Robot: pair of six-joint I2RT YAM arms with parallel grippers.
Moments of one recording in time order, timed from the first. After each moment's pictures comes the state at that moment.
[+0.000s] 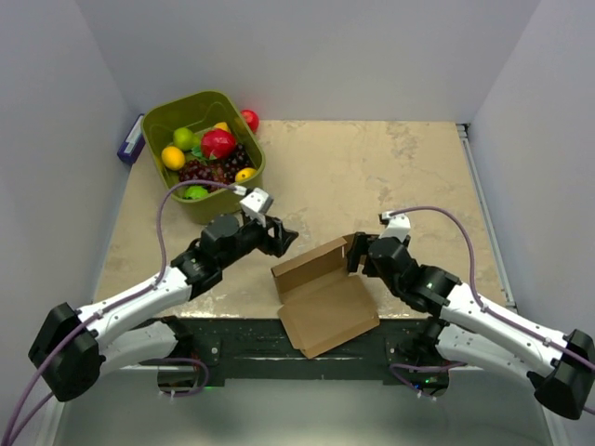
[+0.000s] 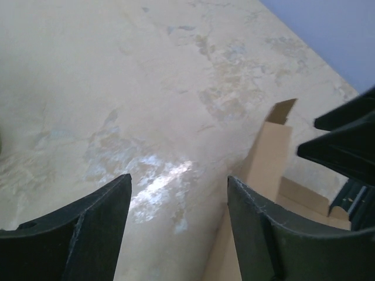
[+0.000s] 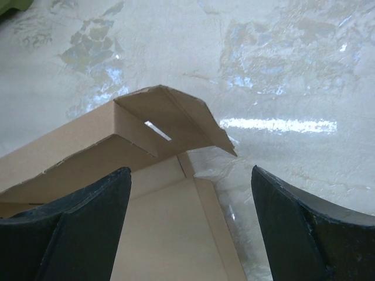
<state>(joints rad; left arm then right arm) -0.72 1.04 0.54 0.27 0.04 -0.27 0.88 0.81 0.57 -0.44 0.53 0.70</state>
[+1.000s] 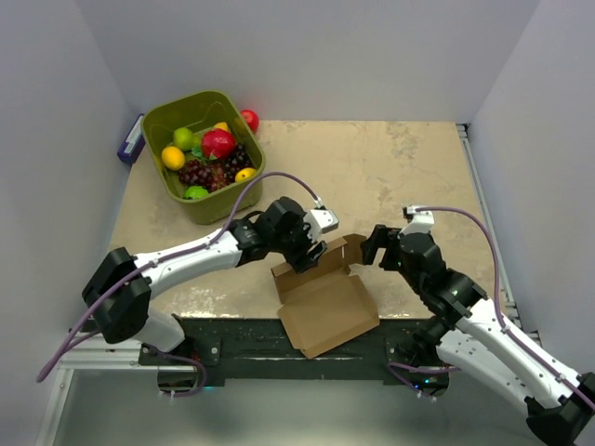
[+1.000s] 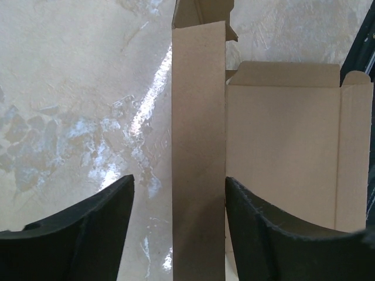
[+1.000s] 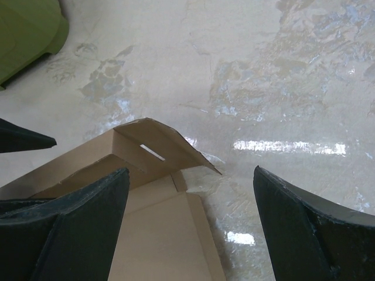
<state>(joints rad) -0.89 1.46 1.00 -0.29 0.21 0.09 0.67 0.63 0.58 -0.46 0.38 0.57</state>
